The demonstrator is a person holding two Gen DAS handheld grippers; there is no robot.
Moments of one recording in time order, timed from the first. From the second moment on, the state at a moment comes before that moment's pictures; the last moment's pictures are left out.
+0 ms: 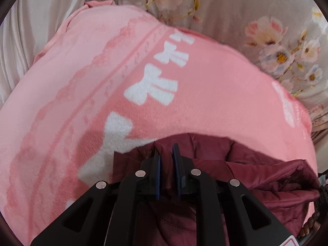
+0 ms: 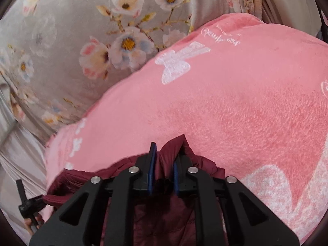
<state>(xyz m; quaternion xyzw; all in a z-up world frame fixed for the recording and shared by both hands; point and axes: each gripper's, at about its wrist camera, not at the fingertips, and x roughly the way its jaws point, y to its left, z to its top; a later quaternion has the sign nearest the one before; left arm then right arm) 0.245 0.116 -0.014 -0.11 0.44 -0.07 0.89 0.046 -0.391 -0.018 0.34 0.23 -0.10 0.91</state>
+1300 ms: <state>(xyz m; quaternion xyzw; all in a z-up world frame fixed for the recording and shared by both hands) 0.228 -0.055 -0.042 0.05 0.45 -0.12 0.88 0.179 -0.211 -0.054 0.12 0.41 -0.01 0.91</state>
